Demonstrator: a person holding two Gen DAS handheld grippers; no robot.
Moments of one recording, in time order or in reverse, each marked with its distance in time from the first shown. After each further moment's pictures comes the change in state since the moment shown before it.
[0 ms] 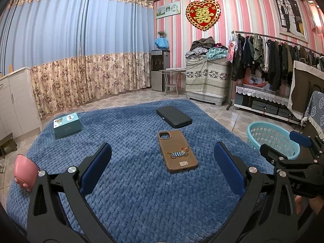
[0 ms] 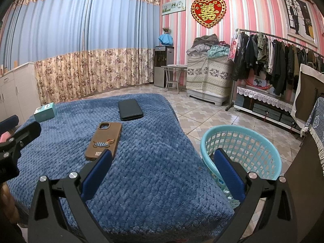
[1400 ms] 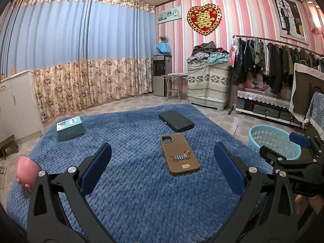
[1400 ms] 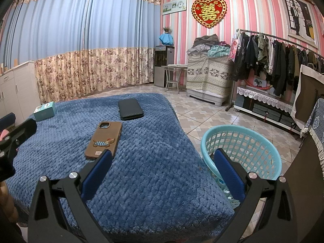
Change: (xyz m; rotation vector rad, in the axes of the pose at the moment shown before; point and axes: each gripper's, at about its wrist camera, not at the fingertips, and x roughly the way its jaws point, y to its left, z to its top) left arm -0.010 -0.008 0.001 0.005 -0.041 0.017; right arm 0.000 0.000 0.000 -0.003 0.000 0.001
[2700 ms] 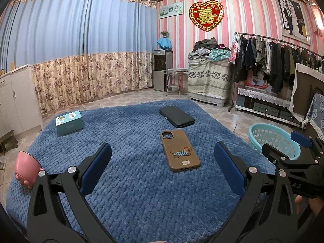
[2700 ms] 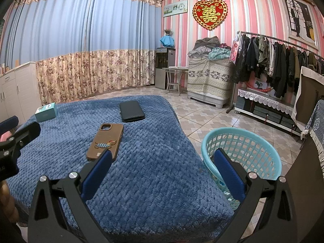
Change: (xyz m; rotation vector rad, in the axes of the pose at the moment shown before) left arm 0.003 0.001 0.001 -0.026 0.041 -0.010; right arm 0.001 -0.002 -0.003 -0.004 -0.012 0.004
